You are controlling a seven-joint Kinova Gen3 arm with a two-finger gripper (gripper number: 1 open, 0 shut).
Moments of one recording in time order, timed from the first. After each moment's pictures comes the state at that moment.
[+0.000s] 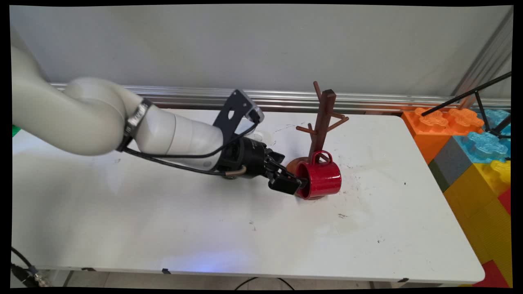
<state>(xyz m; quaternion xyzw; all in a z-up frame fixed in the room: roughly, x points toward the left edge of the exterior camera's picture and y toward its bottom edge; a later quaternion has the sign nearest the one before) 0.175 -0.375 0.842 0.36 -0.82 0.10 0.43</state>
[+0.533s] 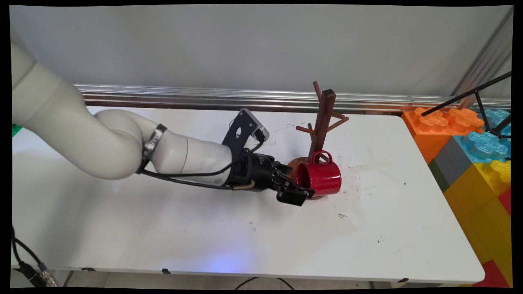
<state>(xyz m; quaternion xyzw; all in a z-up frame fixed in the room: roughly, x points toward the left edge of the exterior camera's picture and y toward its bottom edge) 0.164 -0.376 0.797 0.37 -0.80 0.09 0.46</state>
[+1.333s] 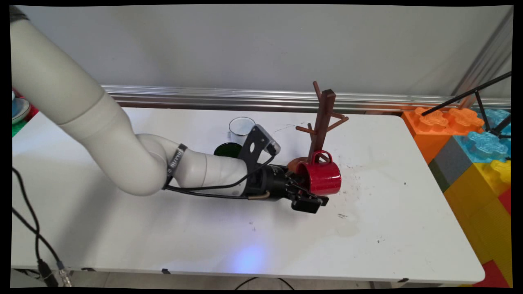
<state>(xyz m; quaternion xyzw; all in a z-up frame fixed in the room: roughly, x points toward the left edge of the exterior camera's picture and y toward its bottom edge) 0.144 -0.389 0.750 0.36 -0.79 0.07 0.50</state>
